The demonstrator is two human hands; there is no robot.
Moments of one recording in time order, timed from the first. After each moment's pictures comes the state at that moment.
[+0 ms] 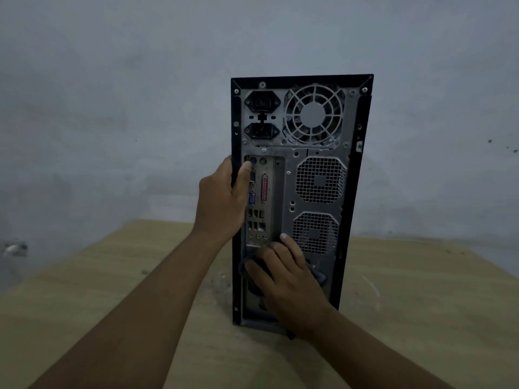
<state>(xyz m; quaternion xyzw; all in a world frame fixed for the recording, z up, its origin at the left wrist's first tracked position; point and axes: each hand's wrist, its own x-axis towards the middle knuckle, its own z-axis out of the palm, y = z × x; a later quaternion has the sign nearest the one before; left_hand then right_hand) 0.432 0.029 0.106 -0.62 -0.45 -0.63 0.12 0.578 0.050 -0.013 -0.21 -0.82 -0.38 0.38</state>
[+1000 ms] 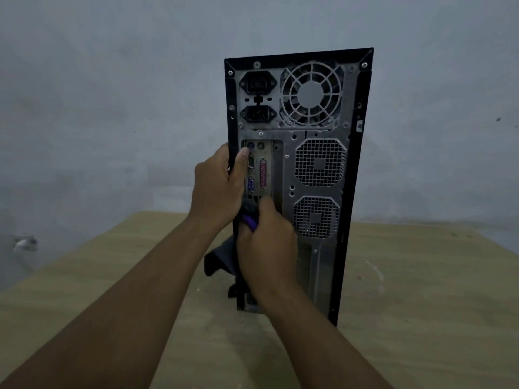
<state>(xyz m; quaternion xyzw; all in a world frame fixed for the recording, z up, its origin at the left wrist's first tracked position) 0.430 0.026 0.109 -0.63 -0.47 -0.61 0.11 0.525 -0.001 0.048 -0.43 -0.71 0.13 0.55</state>
